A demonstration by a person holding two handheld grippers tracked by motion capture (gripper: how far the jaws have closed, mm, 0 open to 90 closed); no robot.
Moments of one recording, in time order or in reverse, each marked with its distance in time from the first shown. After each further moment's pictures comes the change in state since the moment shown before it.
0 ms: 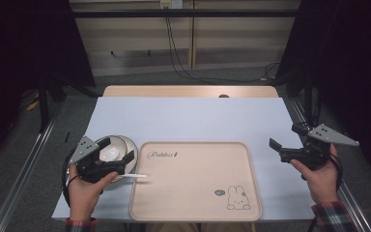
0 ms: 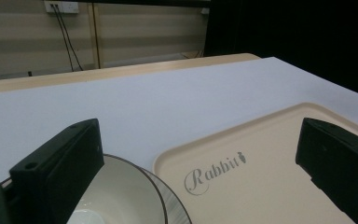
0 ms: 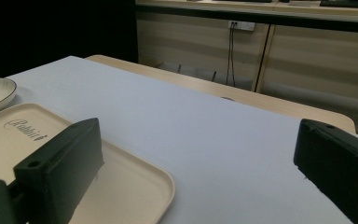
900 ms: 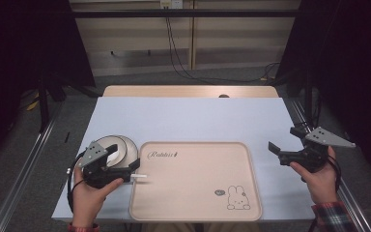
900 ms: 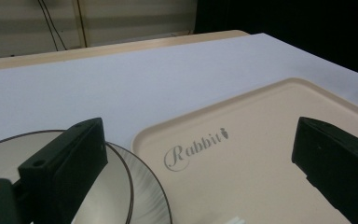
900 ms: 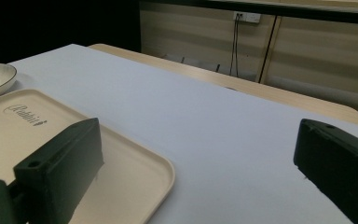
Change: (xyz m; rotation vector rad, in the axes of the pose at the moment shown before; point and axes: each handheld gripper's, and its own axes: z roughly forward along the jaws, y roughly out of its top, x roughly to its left) left arm -0.017 -0.007 0.000 0.092 -0.033 0.025; right arm -0.003 -0.011 0.003 0.029 0.026 -0.023
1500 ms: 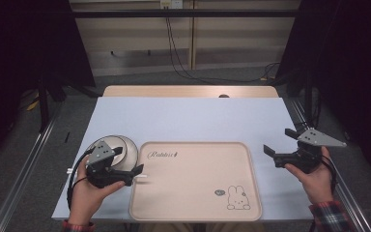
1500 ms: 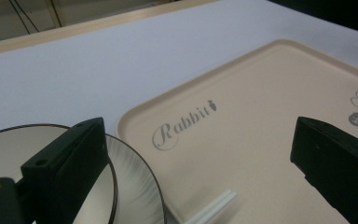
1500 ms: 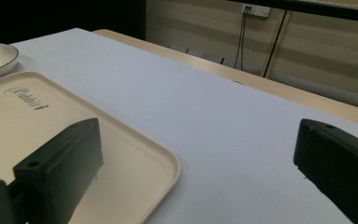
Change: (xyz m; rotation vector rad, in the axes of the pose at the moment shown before) left arm -0.001 0.005 0.007 0.132 -0.078 0.089; right arm 0.008 -0.003 0.009 0.037 0.019 -0.053
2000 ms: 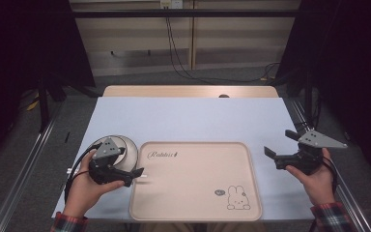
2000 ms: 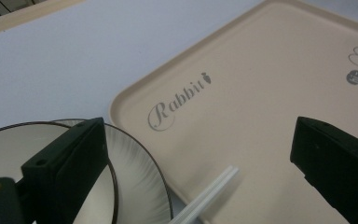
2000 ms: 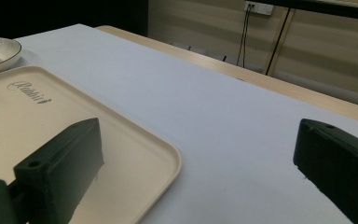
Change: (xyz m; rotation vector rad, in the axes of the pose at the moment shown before) left arm 0.005 0.011 0.006 0.157 -0.057 0.101; right arm -0.001 -0.003 -0.003 0.010 0.005 -0.008
